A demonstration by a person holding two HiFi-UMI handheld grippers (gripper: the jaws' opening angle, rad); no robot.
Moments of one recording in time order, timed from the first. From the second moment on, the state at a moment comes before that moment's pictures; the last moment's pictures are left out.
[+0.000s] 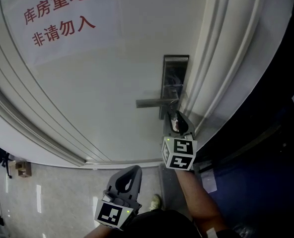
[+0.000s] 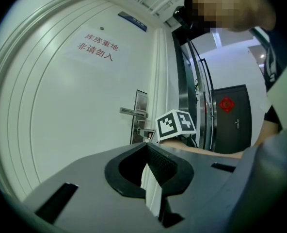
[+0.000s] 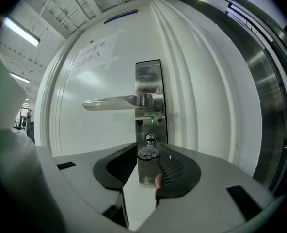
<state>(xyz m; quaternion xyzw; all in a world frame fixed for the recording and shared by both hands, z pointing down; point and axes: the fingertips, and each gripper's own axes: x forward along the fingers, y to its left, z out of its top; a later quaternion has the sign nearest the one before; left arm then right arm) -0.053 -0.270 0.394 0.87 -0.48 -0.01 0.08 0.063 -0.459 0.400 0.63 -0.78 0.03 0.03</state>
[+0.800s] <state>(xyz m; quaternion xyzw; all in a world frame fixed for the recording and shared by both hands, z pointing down) -0.049 -0.208 0.400 0.89 -0.45 0.00 0.09 0.068 -0.370 0.382 0.63 -0.78 0.02 0.00</state>
